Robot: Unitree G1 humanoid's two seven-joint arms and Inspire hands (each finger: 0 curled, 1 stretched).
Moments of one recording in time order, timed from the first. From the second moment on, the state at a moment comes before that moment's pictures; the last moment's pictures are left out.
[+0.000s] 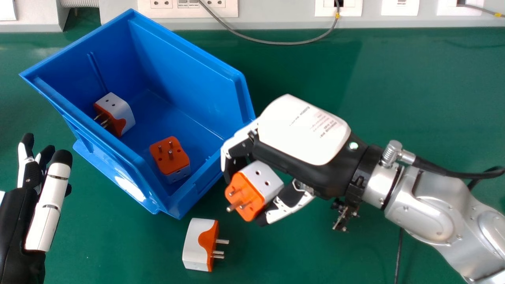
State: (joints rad) left arm 0.56 0.18 0.36 -0.63 -0.03 0.23 -0.15; right arm -0.33 -0.50 0.38 -0.09 -0.61 -0.51 0.25
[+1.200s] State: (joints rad) left arm 0.59 0.16 0.37 -0.63 -0.06 0.23 -0.16; right arm -0.93 0.03 0.60 0.80 -0.95 -0.37 -0.30
